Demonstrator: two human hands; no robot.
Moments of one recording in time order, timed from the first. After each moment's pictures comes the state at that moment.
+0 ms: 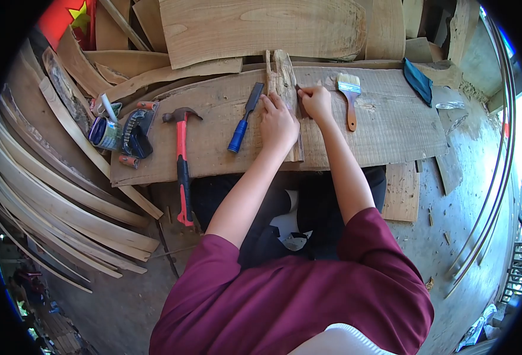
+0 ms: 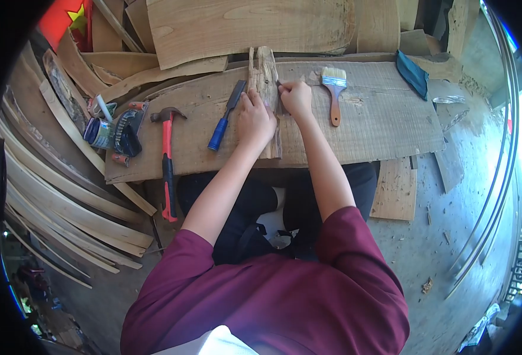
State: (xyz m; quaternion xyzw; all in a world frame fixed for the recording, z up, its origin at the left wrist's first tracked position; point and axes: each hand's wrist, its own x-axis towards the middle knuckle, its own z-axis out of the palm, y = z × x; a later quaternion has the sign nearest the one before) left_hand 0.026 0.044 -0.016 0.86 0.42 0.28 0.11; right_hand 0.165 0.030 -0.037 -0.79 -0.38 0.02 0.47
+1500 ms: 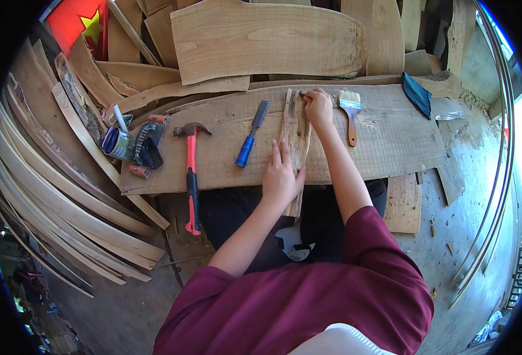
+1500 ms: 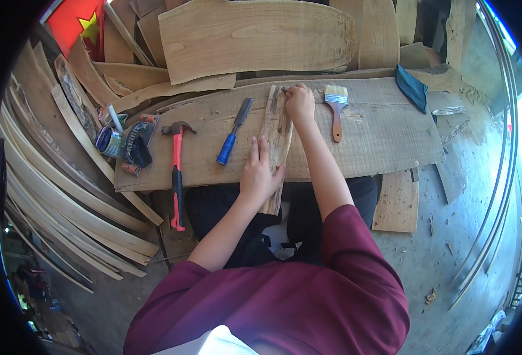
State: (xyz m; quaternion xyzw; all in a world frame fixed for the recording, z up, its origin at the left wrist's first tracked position) left_hand -0.043 -0.016 -0.009 0.90 0.35 0.20 0.17; right_hand 0.182 0.054 -0.030 -0.77 -0.44 -0.13 0.44
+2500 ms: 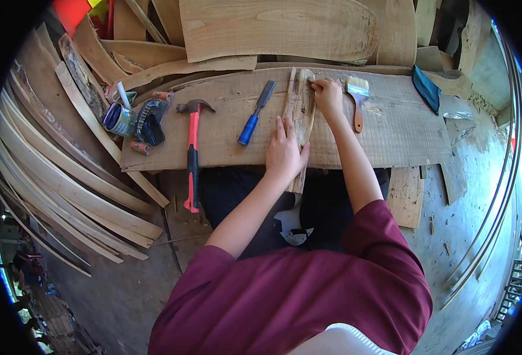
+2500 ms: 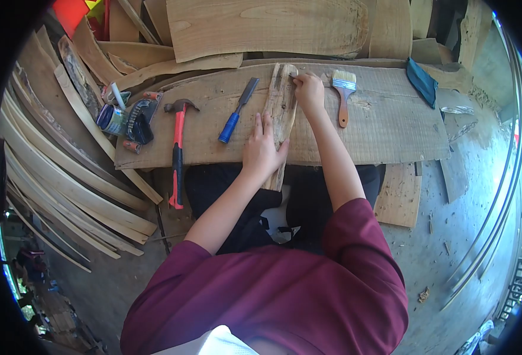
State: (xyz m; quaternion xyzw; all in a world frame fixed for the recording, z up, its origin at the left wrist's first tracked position) left_hand -0.032 -0.010 -0.011 0.89 0.37 0.22 0.14; right_hand 0.181 0.036 -0.036 -0.74 -0.48 -0.10 0.47
